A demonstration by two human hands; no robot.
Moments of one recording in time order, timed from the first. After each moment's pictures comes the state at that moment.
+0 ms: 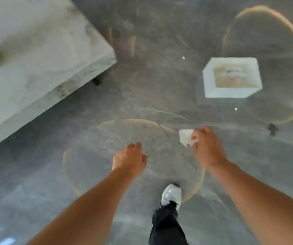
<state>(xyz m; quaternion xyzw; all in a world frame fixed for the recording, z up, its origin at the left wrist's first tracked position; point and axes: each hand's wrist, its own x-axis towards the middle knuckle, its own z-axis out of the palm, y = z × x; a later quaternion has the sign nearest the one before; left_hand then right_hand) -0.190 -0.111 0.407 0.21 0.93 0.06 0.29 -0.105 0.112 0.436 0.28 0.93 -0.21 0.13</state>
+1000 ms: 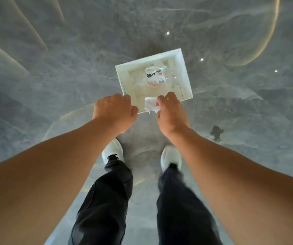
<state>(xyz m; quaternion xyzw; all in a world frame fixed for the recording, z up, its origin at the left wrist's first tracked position) -0.398 0.472 0.283 0.43 0.87 -0.04 0.24 -0.274 0.583 0.284 0.37 0.88 -0.22 0.20</state>
